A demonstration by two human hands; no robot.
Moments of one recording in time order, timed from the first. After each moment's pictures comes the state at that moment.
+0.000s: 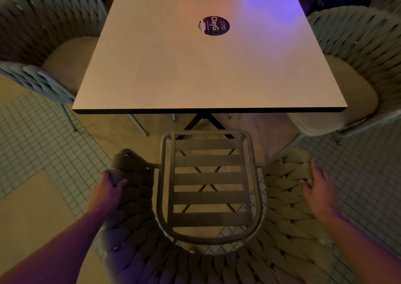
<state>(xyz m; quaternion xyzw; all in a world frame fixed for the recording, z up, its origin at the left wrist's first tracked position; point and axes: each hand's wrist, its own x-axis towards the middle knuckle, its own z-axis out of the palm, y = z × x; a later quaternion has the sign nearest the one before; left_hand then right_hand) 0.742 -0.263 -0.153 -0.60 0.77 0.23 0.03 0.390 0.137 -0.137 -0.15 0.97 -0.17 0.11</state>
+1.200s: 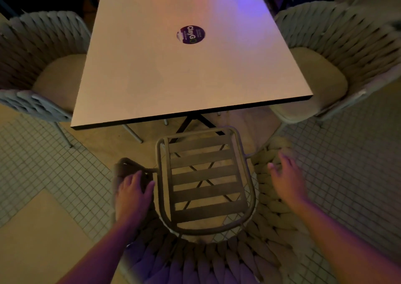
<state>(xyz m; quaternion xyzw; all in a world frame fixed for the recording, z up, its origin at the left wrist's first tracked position) 0.708 -0.187 -0.090 -0.47 0.85 0.23 0.01 0.445 0.115 -0.092 -0.12 0.96 -0.19 0.14</state>
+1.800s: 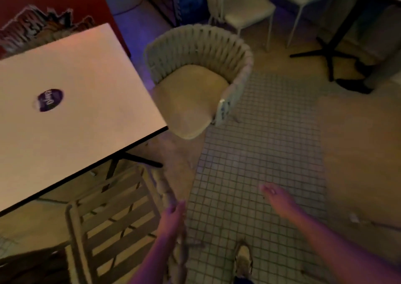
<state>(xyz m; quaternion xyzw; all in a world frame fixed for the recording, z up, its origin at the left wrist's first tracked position) 0.427 0.159 -0.075 -0.43 0.69 0.56 0.16 0.315 0.451 -0.062 0.10 0.88 -0.35 0.30</state>
